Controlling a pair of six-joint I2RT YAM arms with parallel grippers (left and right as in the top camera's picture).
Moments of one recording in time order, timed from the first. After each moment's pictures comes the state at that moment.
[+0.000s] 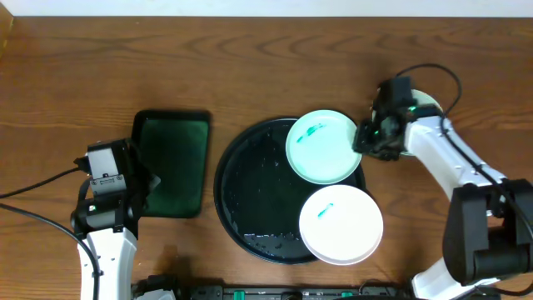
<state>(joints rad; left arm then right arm) 0.20 0.99 0.76 -0.79 -0.14 -0.61 0.16 1.77 1.13 -0.72 -0.17 0.45</state>
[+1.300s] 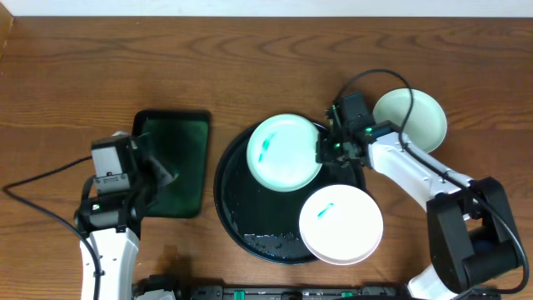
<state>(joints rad) 0.15 0.99 0.76 -0.73 0.09 -0.53 0.40 1.77 1.04 -0.48 -0.25 0.43</state>
